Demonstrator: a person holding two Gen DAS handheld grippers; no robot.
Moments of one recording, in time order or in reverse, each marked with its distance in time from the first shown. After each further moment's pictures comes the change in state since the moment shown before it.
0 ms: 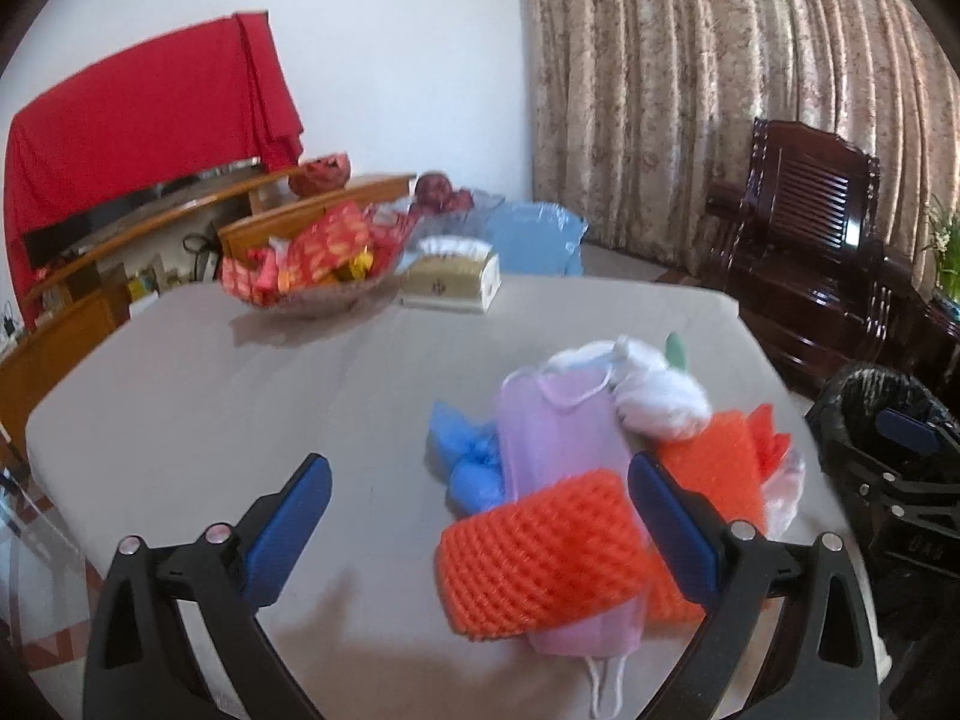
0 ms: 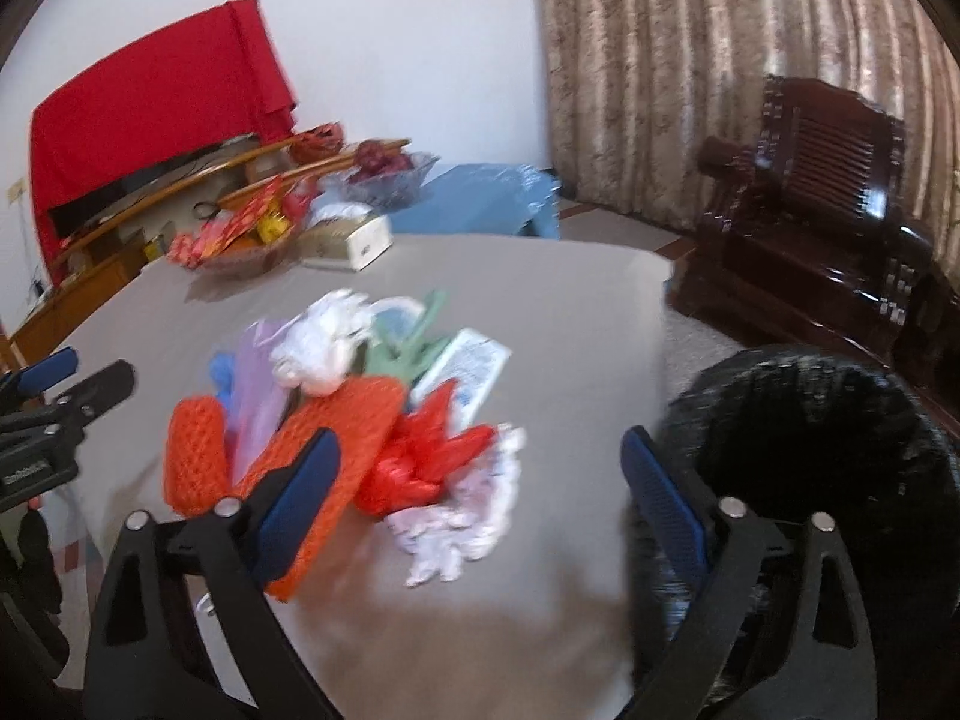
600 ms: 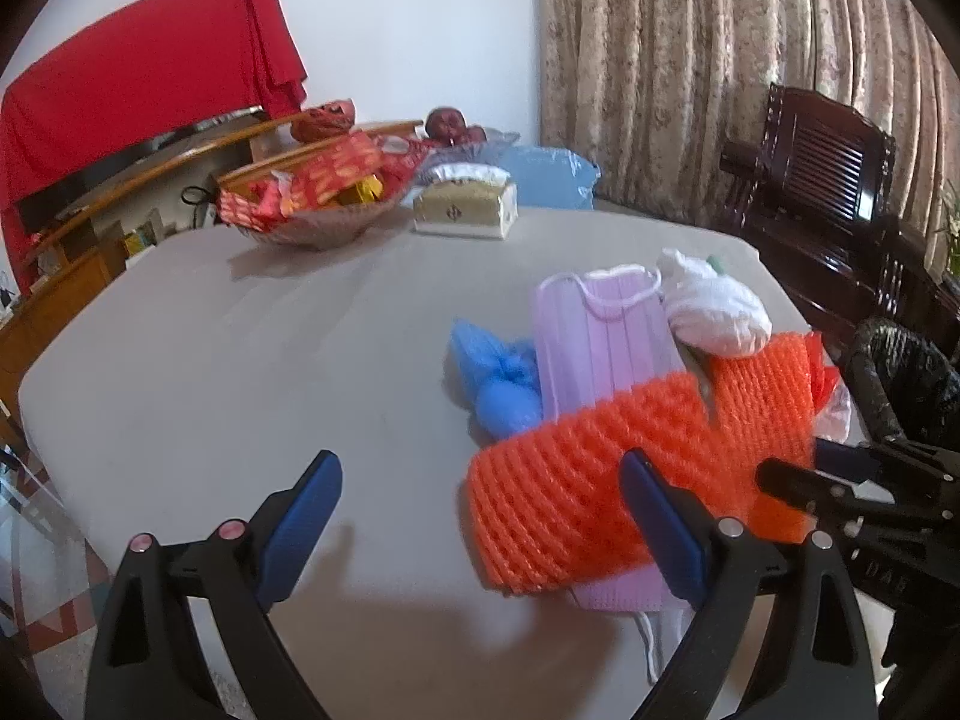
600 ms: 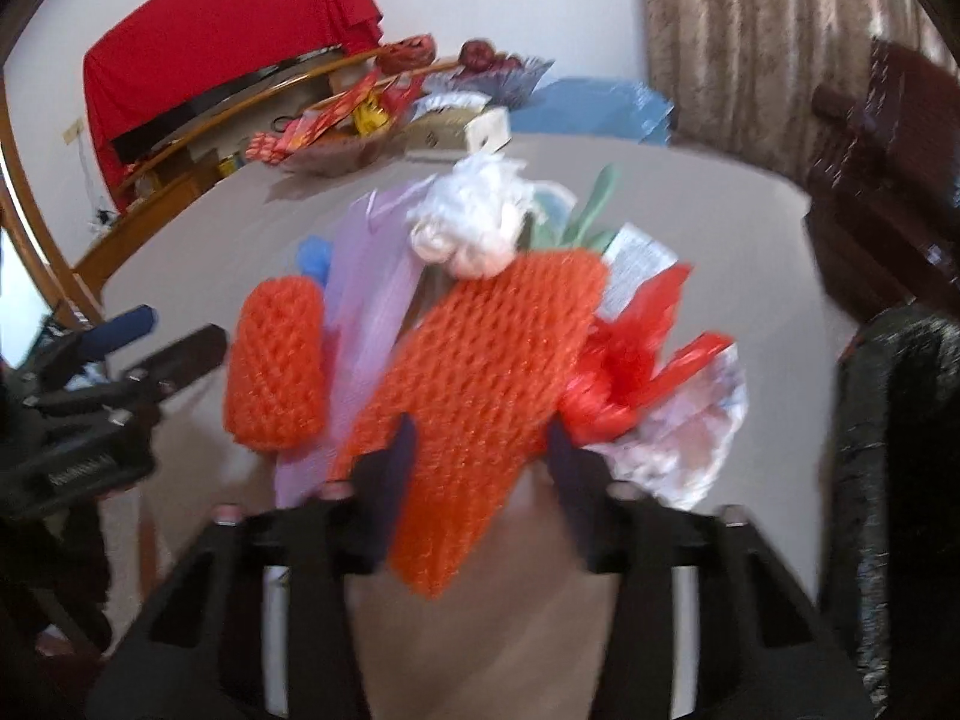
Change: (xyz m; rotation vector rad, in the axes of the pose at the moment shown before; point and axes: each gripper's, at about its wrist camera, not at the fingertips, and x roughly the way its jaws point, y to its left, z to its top) left arm 0.024 0.015 -0.030 -0.012 0.114 -0.003; right arm 0.050 0.053 -0.020 -0.054 0.203 0.202
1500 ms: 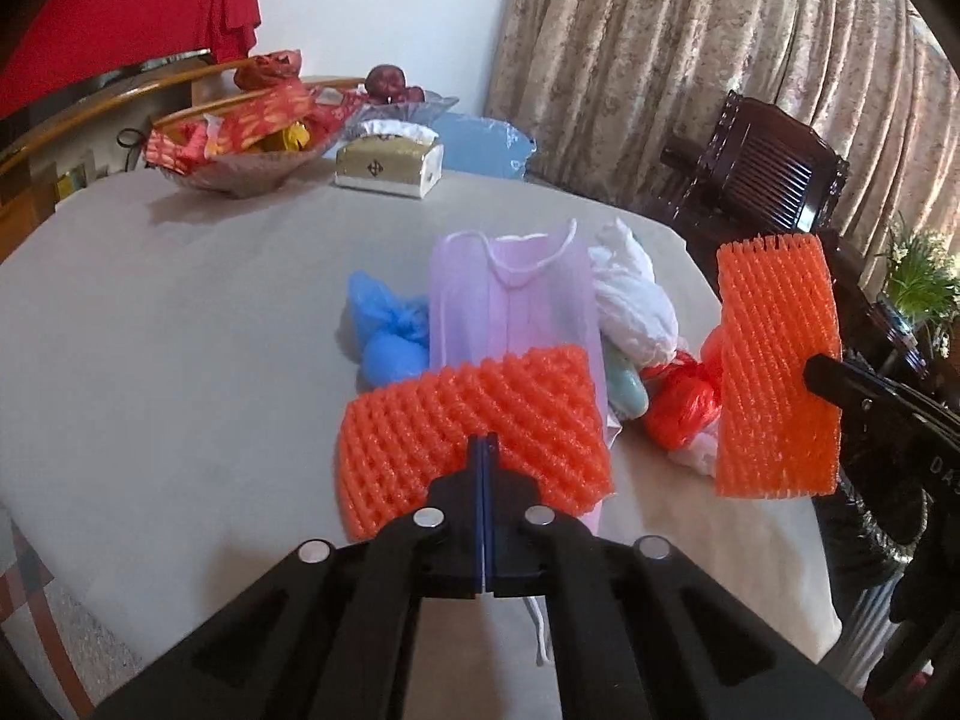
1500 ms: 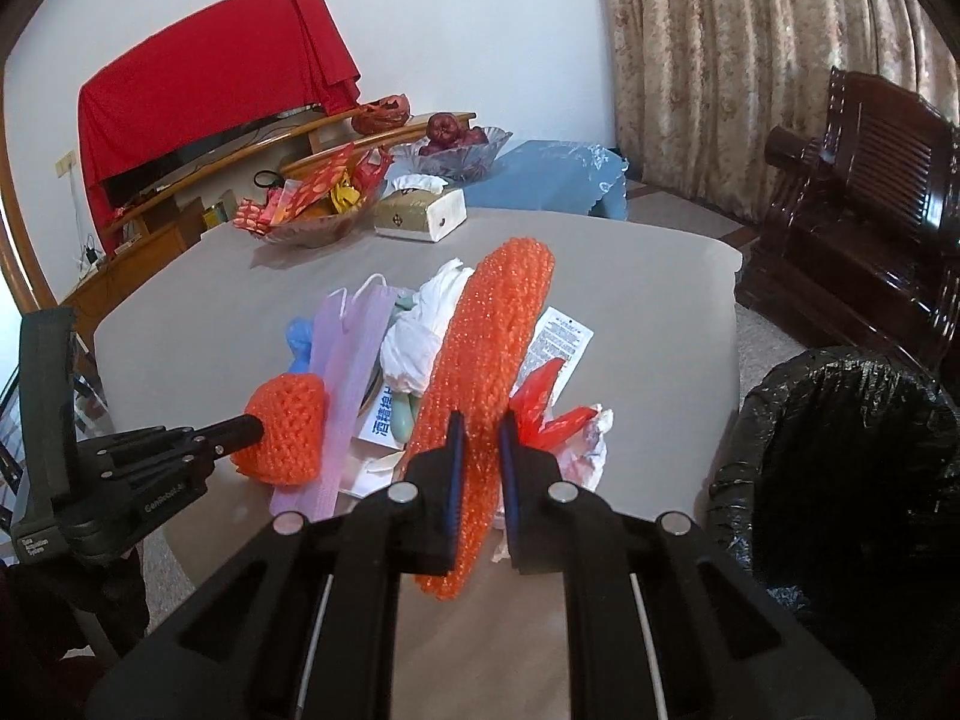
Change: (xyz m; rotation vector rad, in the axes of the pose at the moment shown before) left arm 0.008 -0.015 -0.005 -0.070 0.068 -0.218; right arm -0.069 -0.027 0.012 0.008 -0.155 -0.089
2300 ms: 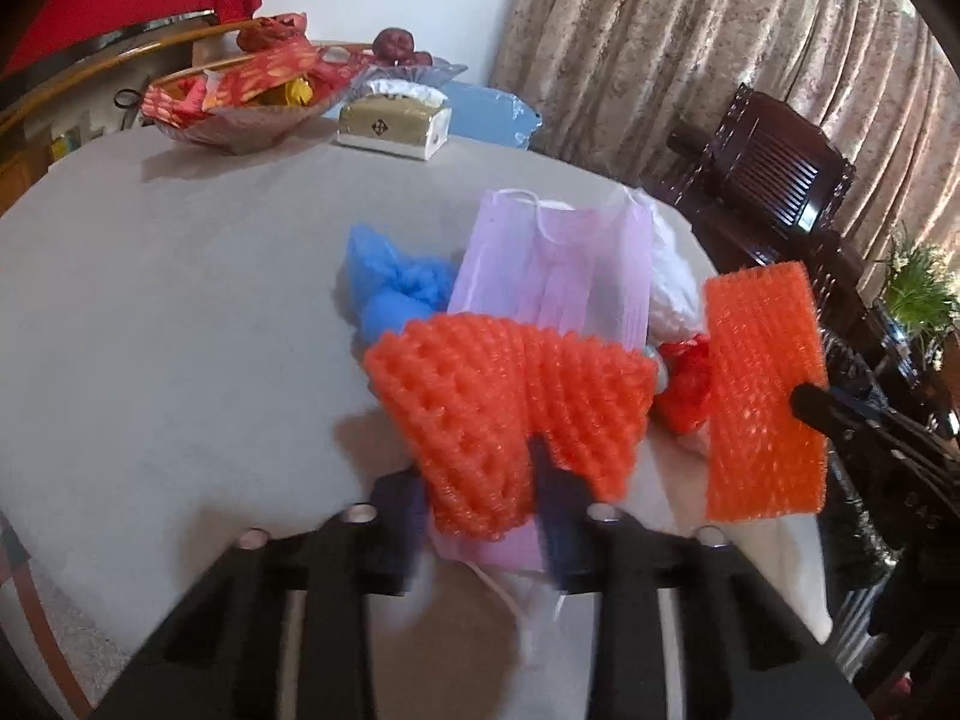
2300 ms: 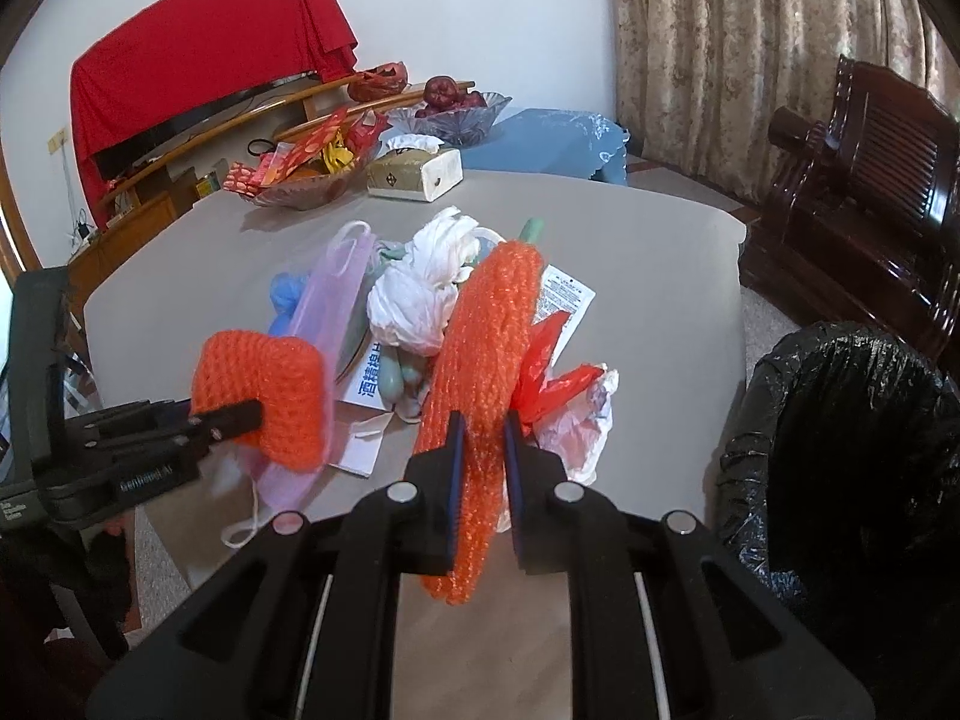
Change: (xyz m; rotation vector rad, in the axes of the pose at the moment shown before) left arm 0.011 0.010 -0.004 -0.058 0.062 -0.038; right arm 0.020 0.003 -0.014 -0.017 0.071 -0.017
